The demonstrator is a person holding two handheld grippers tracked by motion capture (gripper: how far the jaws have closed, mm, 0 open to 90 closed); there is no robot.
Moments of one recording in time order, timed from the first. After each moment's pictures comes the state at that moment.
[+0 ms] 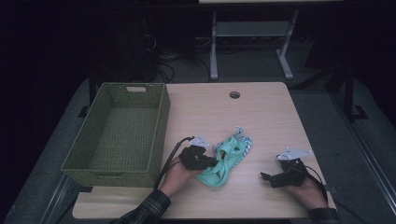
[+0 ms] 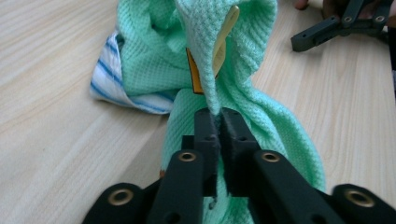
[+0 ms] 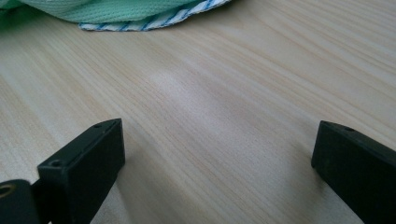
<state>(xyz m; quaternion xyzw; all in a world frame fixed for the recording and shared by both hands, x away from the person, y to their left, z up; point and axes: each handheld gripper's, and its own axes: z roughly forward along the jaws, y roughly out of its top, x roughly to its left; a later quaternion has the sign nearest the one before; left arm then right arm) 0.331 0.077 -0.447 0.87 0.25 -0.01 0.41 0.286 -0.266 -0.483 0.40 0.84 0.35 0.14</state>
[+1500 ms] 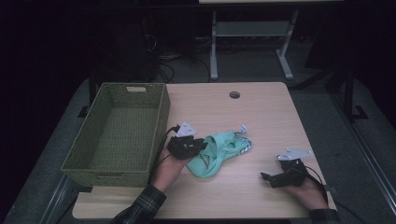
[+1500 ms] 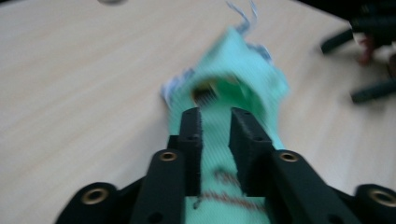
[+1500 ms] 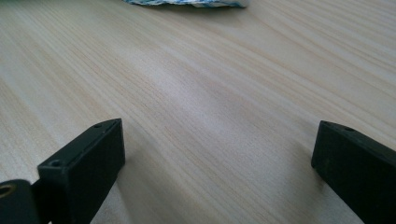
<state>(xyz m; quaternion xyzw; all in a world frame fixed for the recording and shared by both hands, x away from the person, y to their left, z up) 0.330 0.106 -0.414 0.85 0.30 0.11 0.42 0.285 -0.266 -0.483 0.40 0.83 0.35 0.15</state>
